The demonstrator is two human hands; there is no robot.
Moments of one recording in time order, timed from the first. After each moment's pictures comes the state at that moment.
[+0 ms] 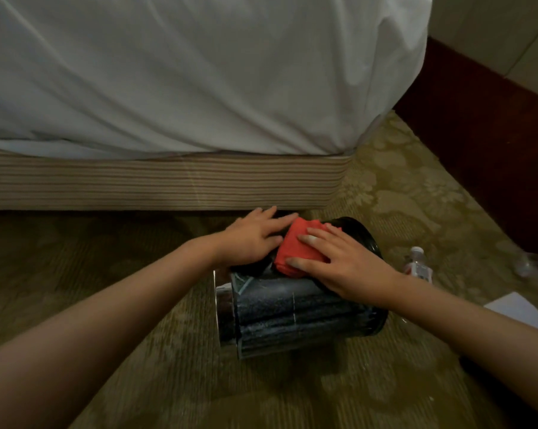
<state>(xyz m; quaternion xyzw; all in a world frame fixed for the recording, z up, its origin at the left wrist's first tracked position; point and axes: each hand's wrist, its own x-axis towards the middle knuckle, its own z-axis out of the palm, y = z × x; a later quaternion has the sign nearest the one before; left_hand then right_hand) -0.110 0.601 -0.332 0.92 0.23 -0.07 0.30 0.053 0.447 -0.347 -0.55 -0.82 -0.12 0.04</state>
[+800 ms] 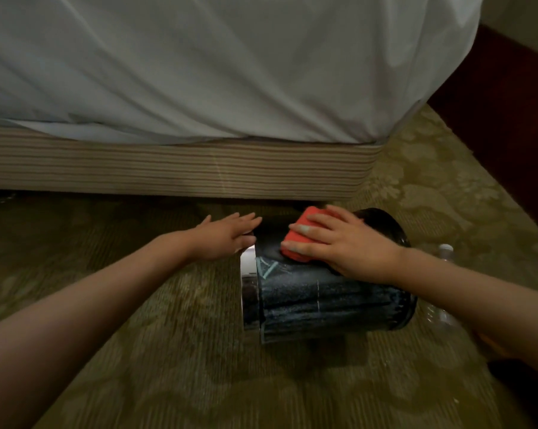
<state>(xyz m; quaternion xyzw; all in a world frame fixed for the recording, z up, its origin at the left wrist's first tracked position) -0.179 0.634 -0.351 0.90 0.31 -0.16 0.25 0.036 0.485 -0.340 -0.51 -0.85 -0.09 -0.06</state>
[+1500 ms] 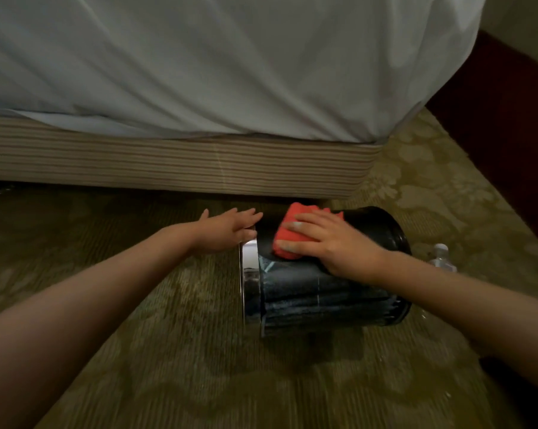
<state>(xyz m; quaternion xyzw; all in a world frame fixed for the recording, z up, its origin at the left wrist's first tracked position) -0.184 0.630 -0.343 0.89 0.32 -0.15 0.29 0.019 0.488 -0.344 -0.52 -0.85 -0.08 0.02</state>
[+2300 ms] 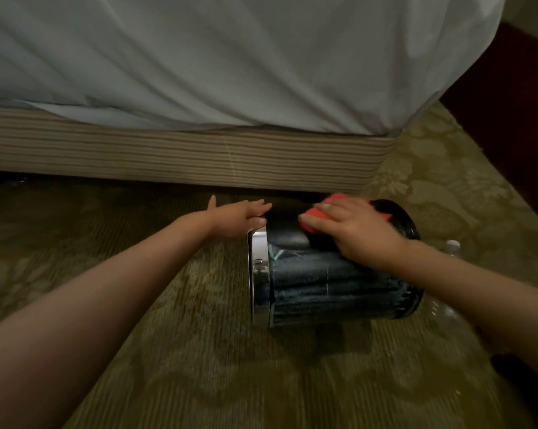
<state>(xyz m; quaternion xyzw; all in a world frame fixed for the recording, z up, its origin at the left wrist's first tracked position) -0.176 0.637 -0.349 0.89 0.34 -0.14 0.27 0.023 0.489 -0.343 -0.62 -0.78 -0.06 0.00</state>
